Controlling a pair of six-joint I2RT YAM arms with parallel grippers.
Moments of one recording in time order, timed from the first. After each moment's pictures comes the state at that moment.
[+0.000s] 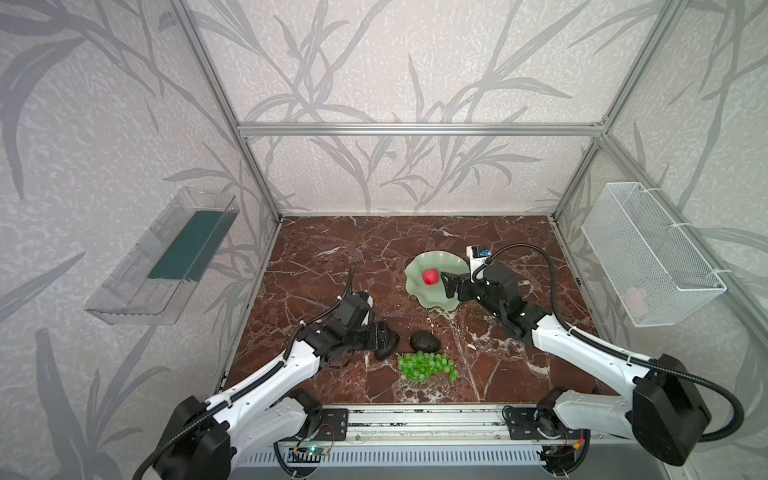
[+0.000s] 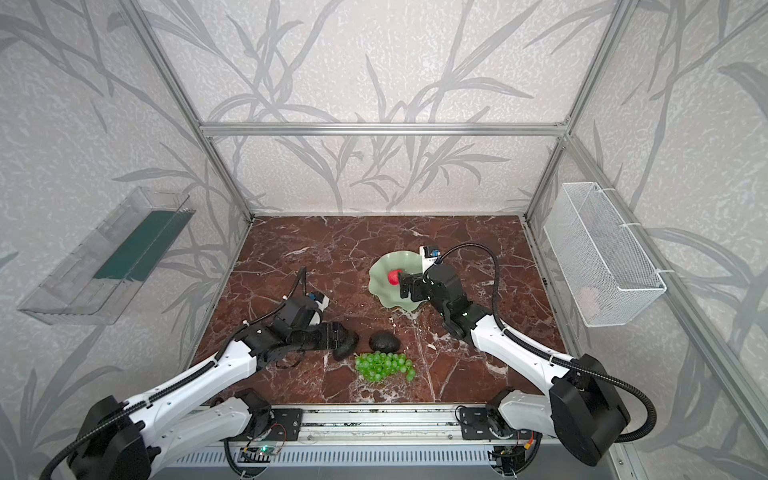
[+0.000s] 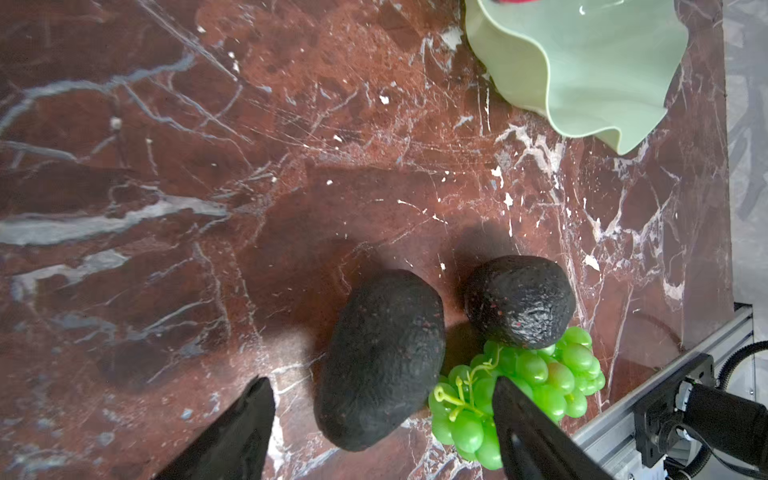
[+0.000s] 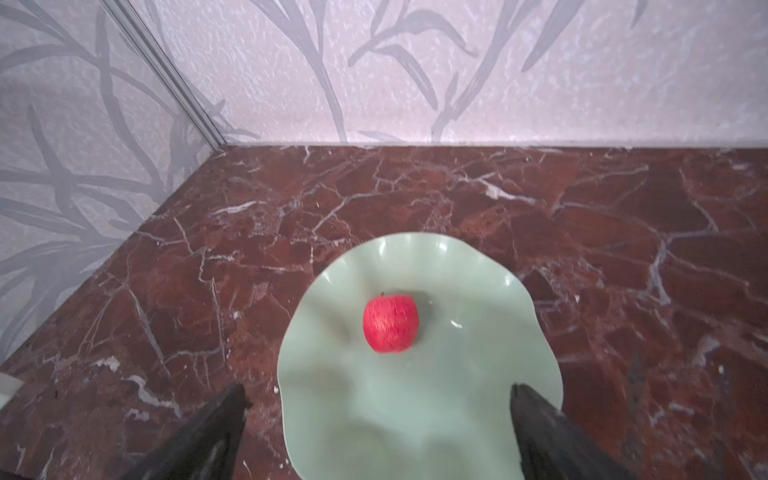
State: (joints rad) left arm -0.61 1.02 0.55 -0.48 0.14 -0.64; right arm 0.61 1.21 0.69 0.12 0.13 0.34
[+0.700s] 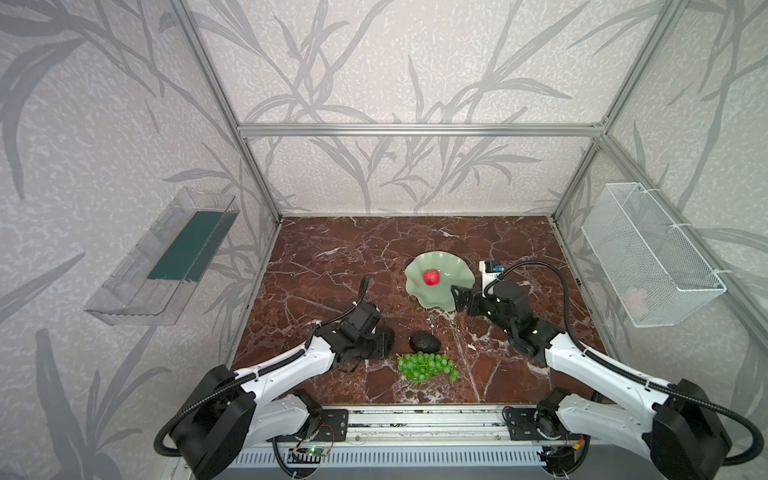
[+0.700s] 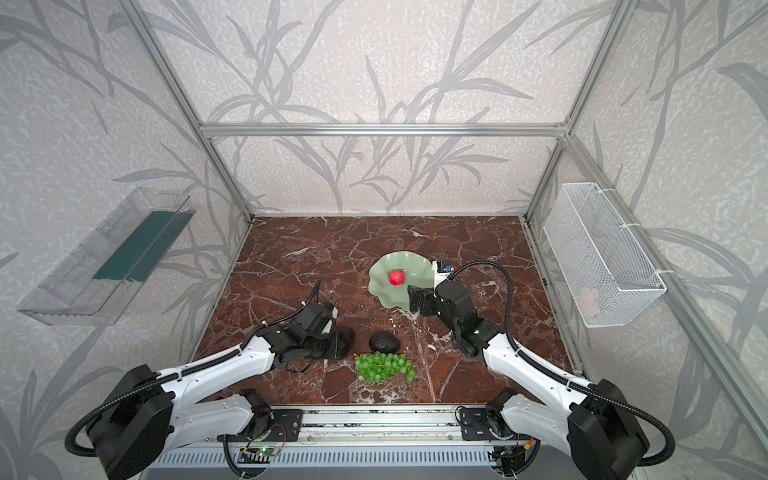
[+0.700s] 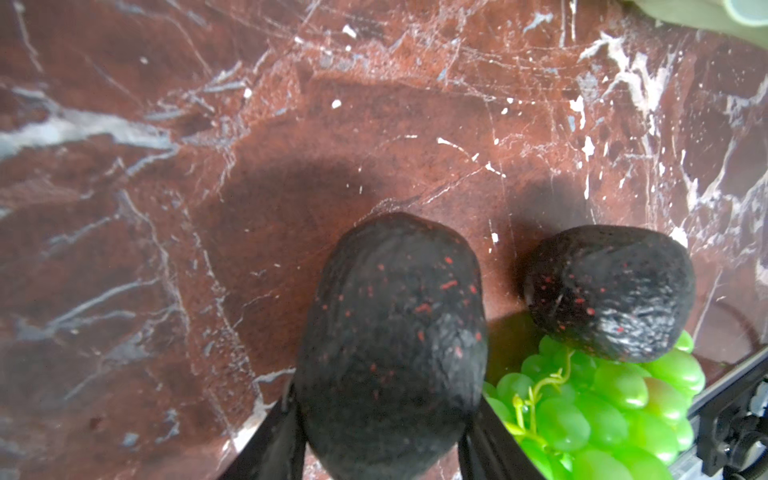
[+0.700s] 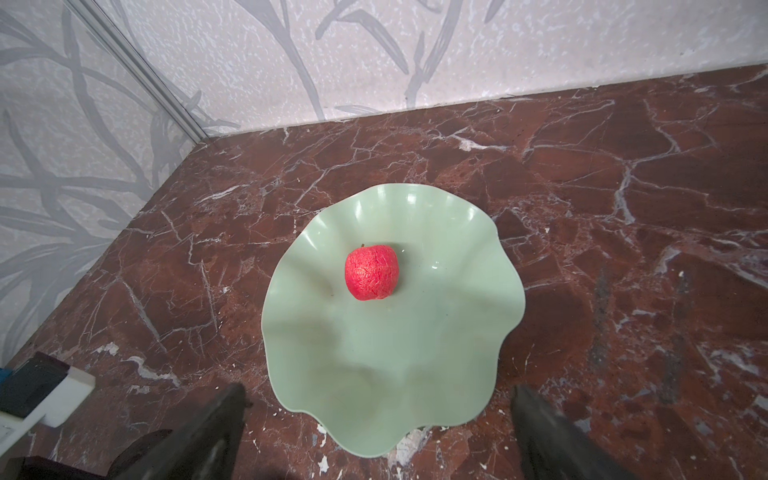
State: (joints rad) left arm -0.67 1.16 0.51 -0.40 0.12 -0.68; right arm 0.61 1.08 0.57 0.09 0.16 0.42
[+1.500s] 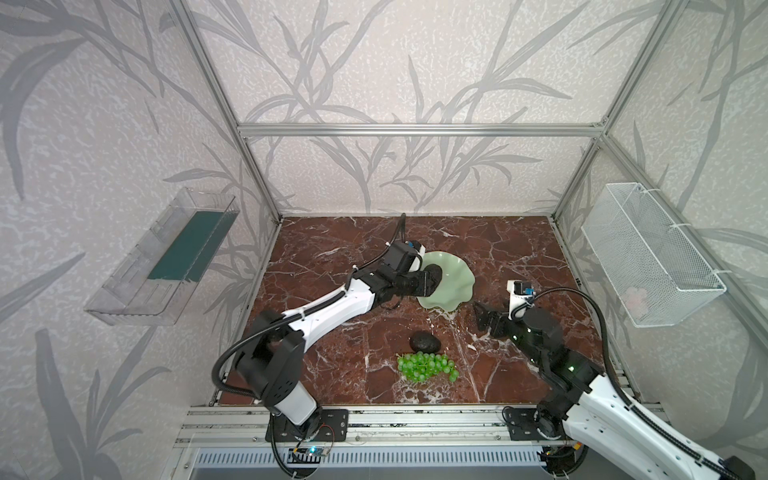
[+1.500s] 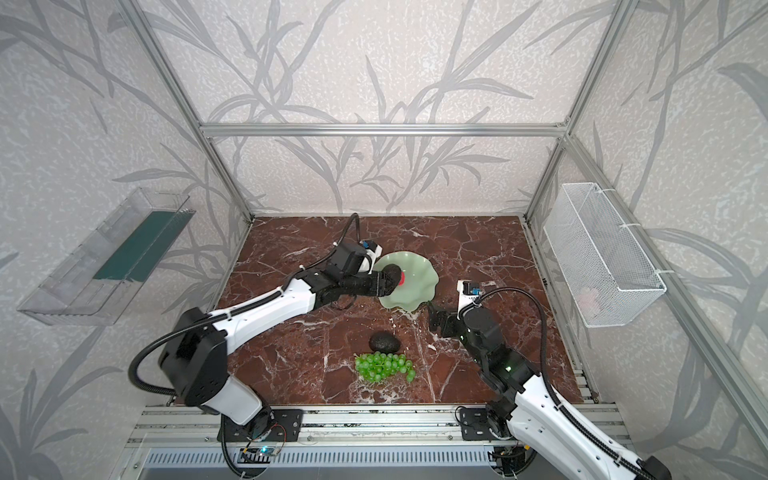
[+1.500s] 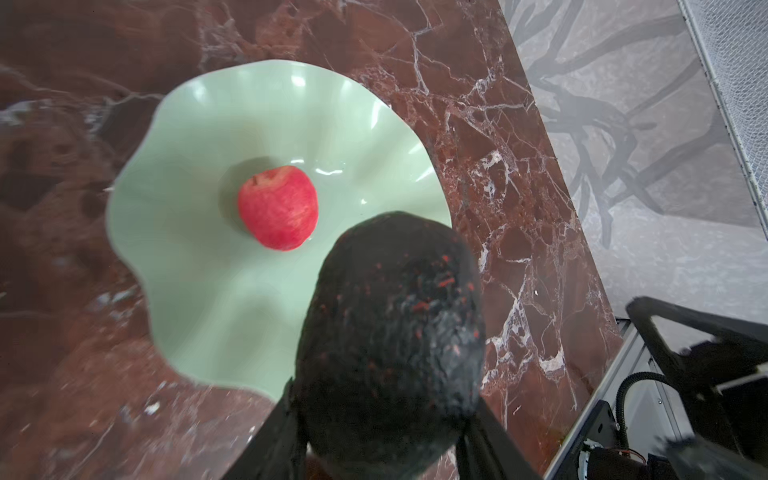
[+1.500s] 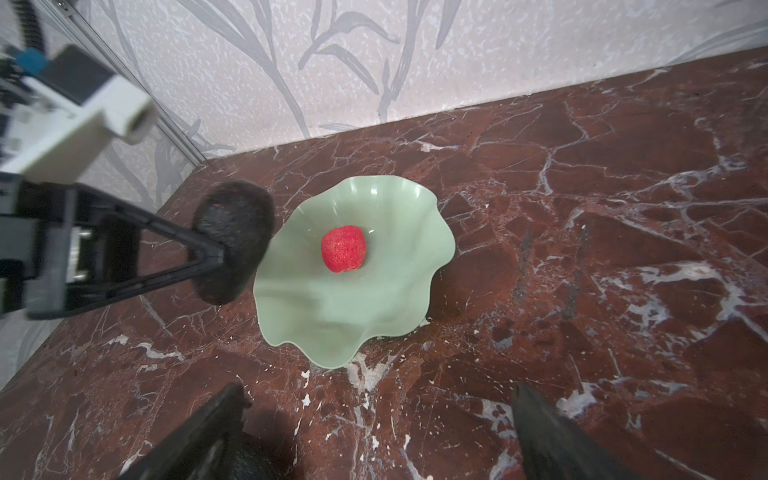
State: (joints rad) left arm -0.68 1.67 1.22 -0.29 0.24 -0.52; right arm 0.61 0.60 0.40 -0.16 0.22 0.45
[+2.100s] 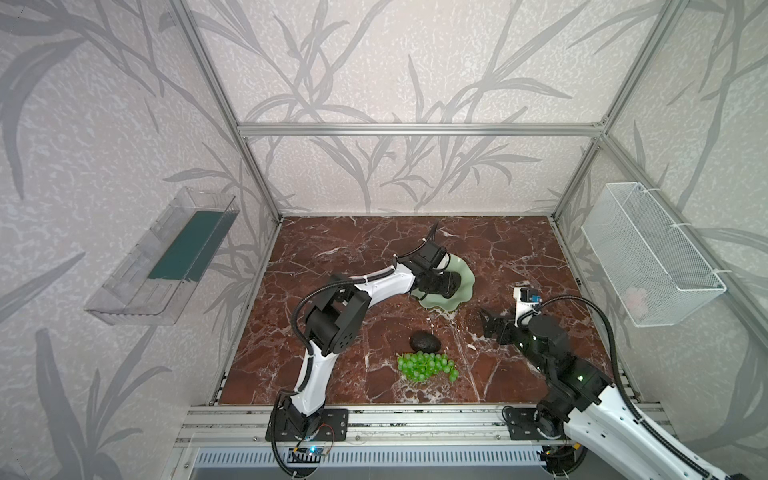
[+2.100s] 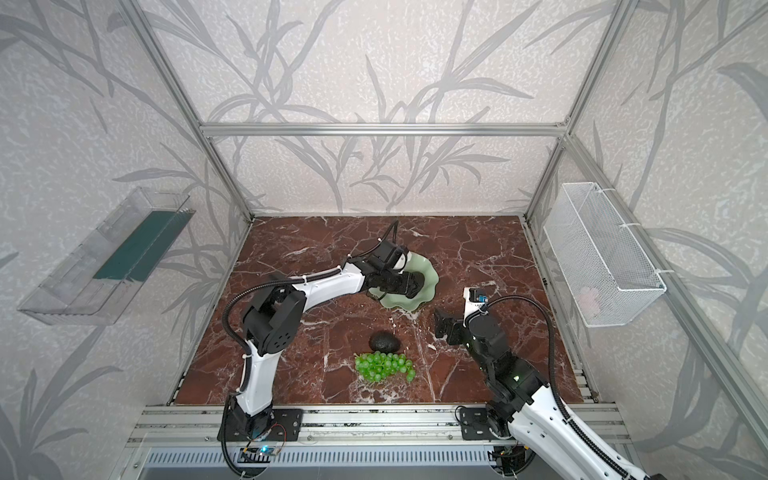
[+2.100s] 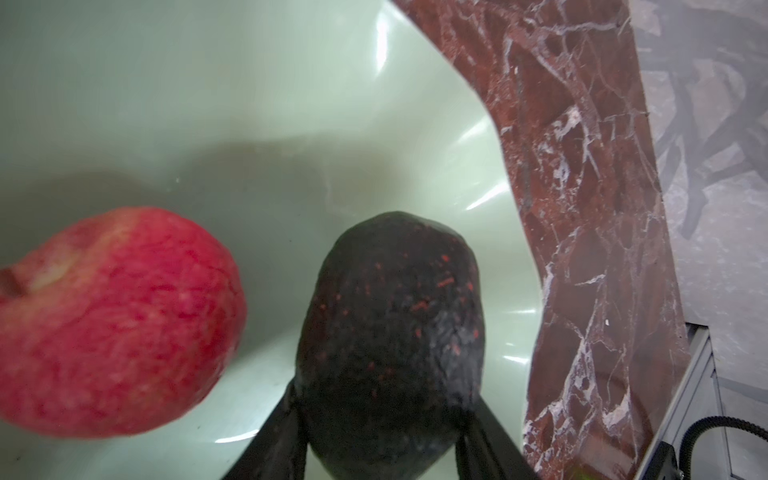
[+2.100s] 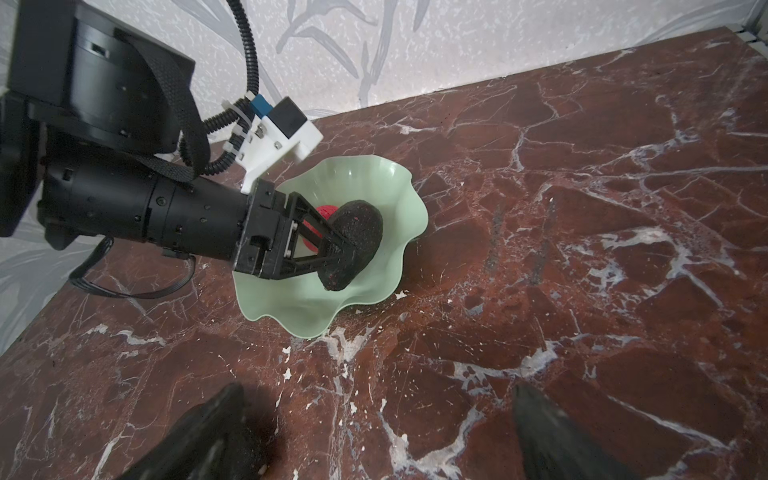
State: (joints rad) left arm -0.71 2.11 1.55 -0.36 0.28 -0.51; right arm 0.61 0.52 0.37 -0.27 0.24 0.47
